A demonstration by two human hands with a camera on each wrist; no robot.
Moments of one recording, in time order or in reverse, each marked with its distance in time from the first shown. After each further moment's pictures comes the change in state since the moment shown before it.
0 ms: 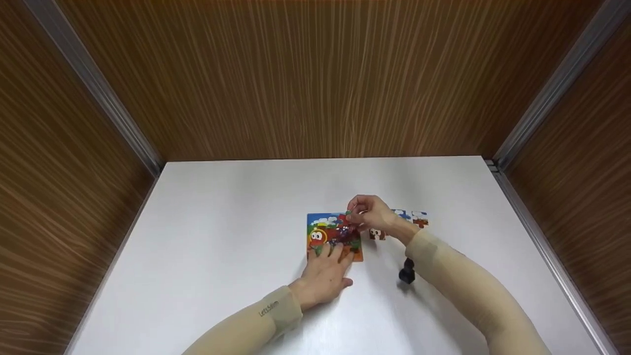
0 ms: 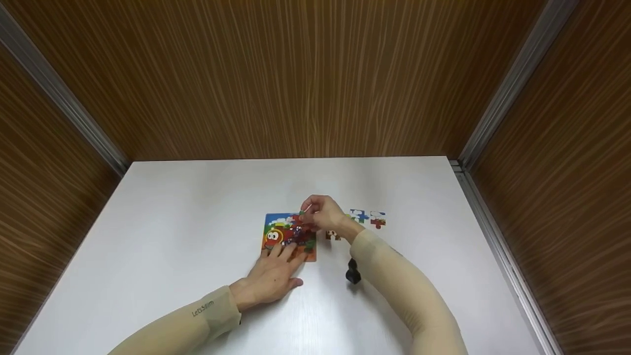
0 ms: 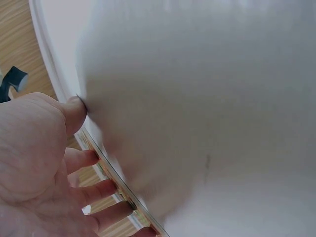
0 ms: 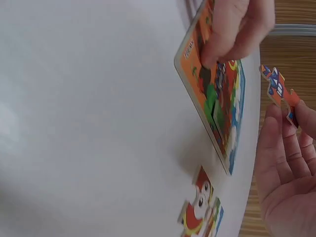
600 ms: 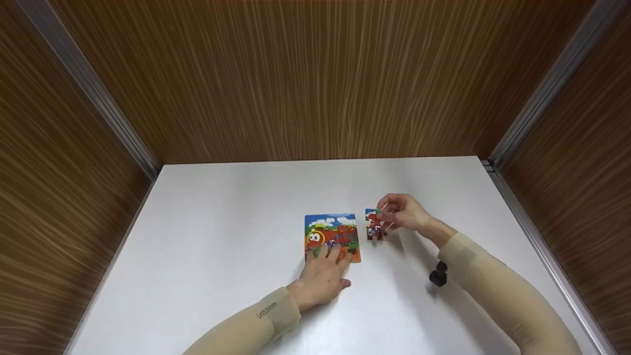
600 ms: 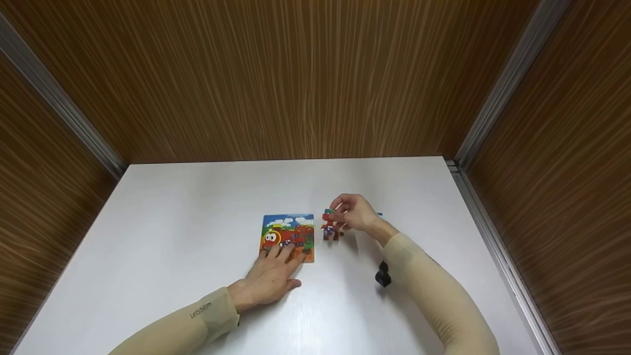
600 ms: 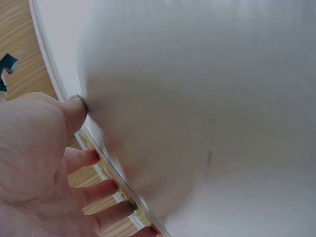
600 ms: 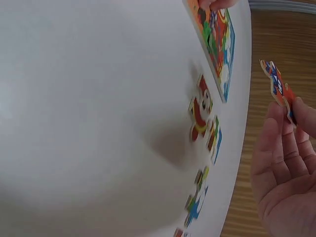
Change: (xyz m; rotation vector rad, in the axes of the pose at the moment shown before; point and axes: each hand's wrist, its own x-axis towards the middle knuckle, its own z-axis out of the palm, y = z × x) left_hand 0.001 -0.004 -0.001 -0.063 -0.018 -0.002; right_hand -0.039 0.015 -0.064 -0.054 0.059 -0.006
